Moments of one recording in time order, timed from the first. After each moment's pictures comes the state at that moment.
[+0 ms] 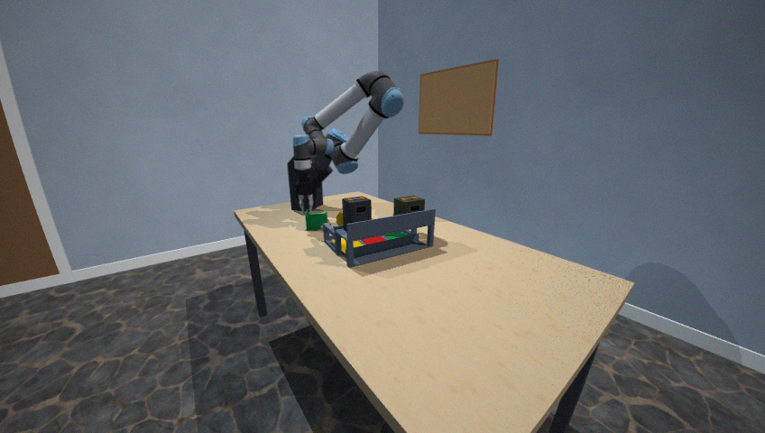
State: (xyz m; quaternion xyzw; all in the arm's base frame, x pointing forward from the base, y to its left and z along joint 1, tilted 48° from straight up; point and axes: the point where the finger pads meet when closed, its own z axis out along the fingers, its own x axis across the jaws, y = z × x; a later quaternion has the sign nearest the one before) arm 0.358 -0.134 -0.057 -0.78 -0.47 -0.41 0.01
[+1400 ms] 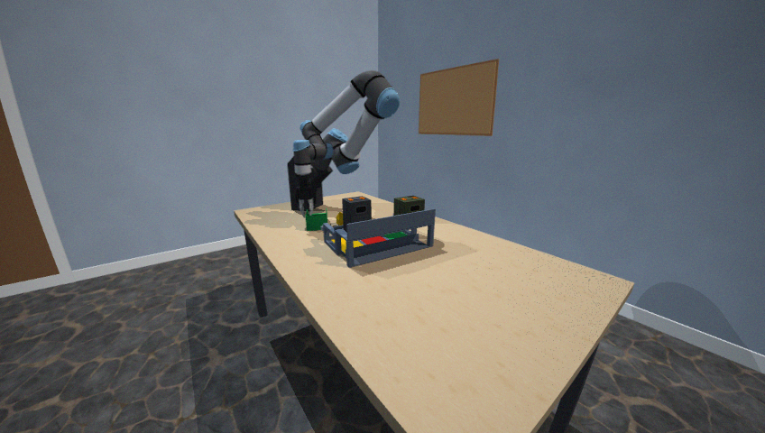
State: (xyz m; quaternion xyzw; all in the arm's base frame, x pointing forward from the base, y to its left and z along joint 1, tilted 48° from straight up) arm 0.372 -0.125 -0.073 -0.78 -0.47 -0.41 0.01
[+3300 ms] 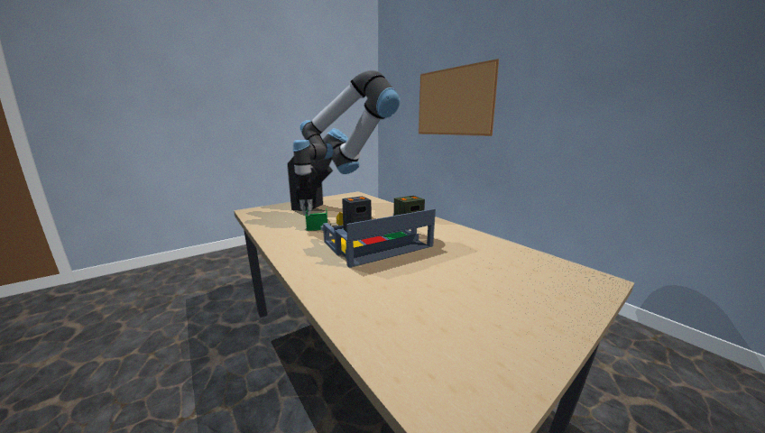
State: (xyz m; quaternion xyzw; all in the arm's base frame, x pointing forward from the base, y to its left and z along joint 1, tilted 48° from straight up) arm 0.372 -0.125 -0.072 -0.78 -0.47 -0.41 0.01
